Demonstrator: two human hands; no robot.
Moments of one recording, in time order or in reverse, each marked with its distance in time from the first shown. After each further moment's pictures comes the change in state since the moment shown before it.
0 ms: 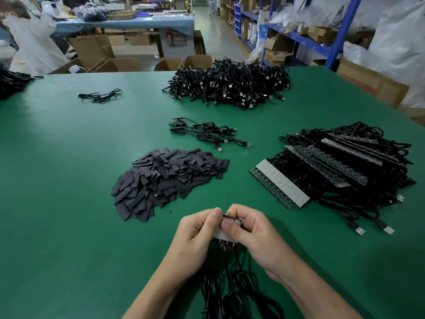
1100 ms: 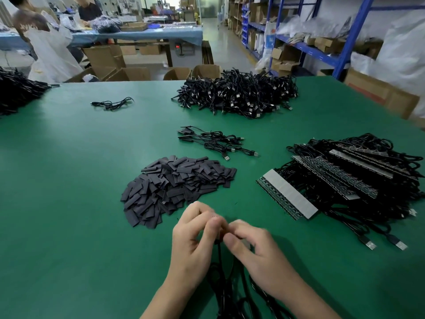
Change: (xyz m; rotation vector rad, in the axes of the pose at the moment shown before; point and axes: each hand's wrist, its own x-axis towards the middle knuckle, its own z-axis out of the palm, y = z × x) left_hand 0.003 0.002 -0.003 0.193 0.321 0.331; right_hand -0.005 0.000 0.007 -0.403 -0.016 -0.132
